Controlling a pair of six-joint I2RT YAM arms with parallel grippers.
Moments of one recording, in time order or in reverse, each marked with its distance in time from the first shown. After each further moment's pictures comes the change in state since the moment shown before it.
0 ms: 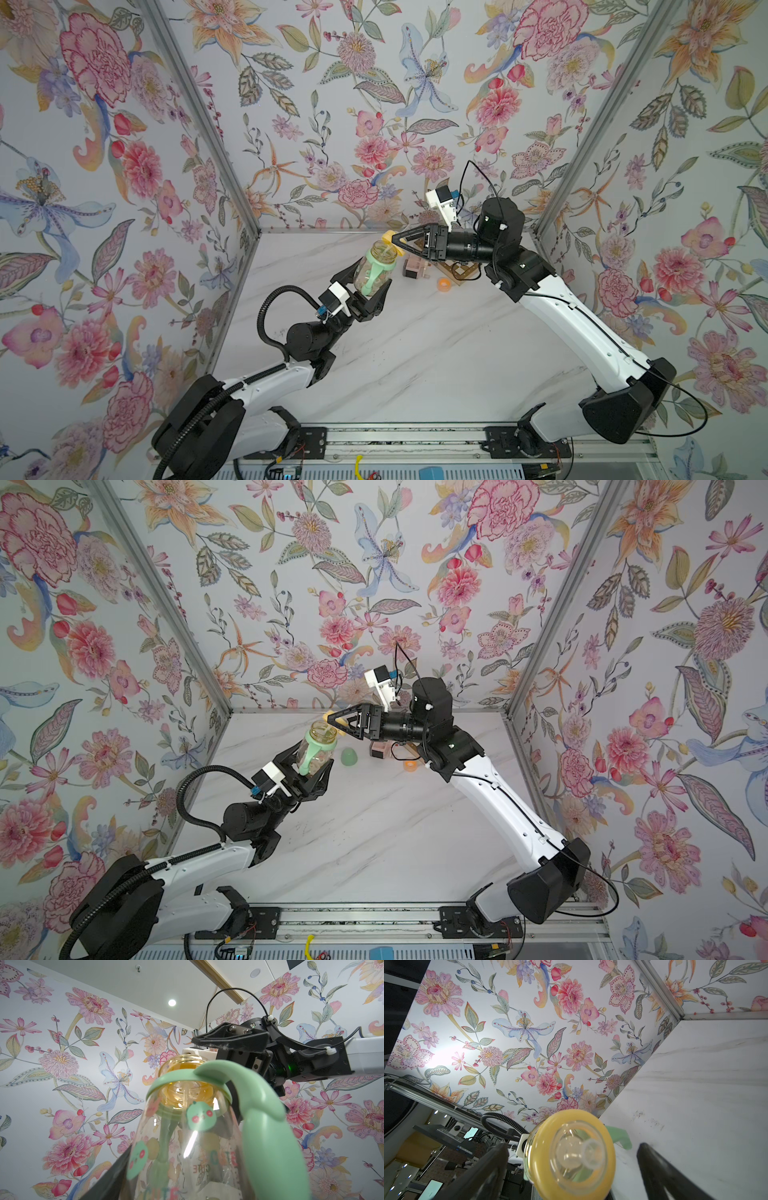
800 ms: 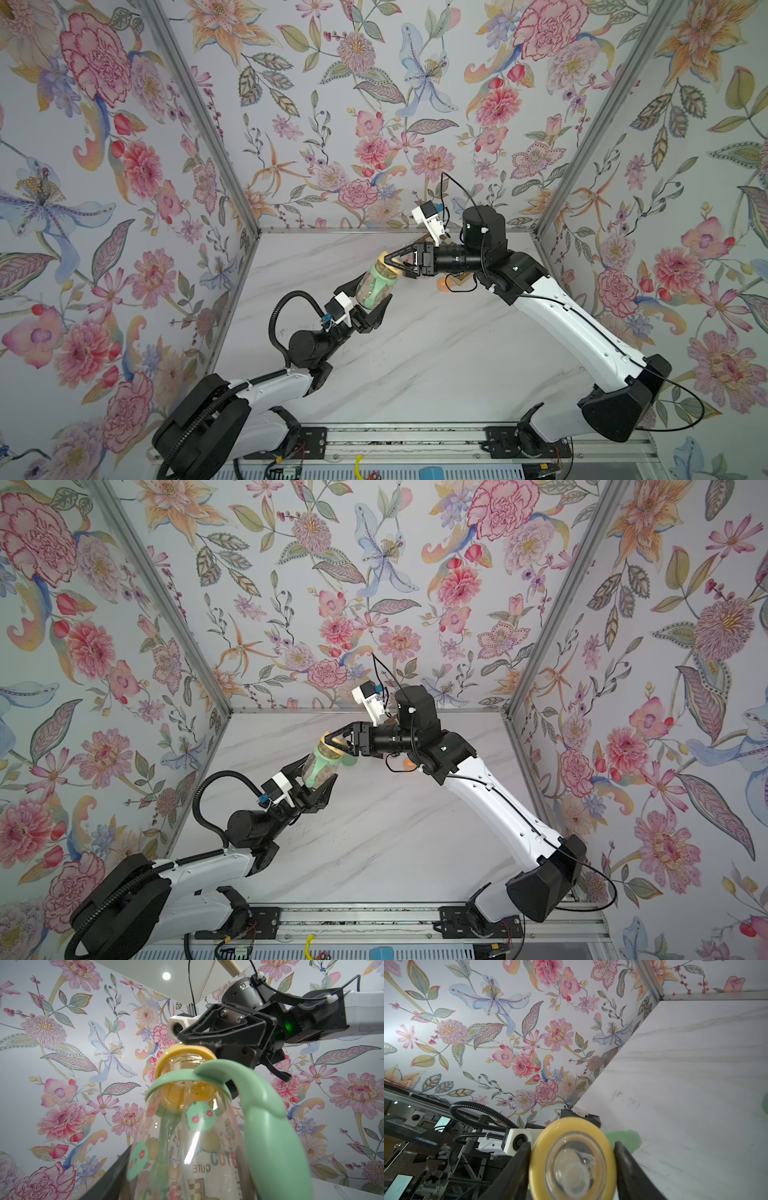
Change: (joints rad) left arm 0.000 0.003 -0.127 0.002 0.024 -0.002; right arm 0.080 0.012 0.017 -0.225 0.115 -0.211
